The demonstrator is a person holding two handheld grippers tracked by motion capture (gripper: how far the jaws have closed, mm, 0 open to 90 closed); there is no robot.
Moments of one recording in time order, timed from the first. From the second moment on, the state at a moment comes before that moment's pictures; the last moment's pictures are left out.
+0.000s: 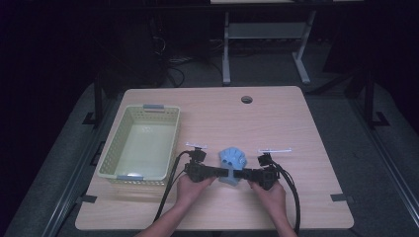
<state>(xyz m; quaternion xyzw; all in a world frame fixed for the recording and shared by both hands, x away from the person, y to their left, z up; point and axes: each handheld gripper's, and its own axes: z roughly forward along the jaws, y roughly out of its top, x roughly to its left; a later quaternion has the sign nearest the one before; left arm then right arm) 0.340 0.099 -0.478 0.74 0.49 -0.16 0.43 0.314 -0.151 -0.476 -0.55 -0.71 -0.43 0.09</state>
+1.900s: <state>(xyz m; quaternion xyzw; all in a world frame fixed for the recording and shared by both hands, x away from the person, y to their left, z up) 0.344 0.081 -0.457 0.71 0.44 -0.22 0.50 0.303 -0.170 -0.442 -0.53 -0.69 -0.48 0.07</state>
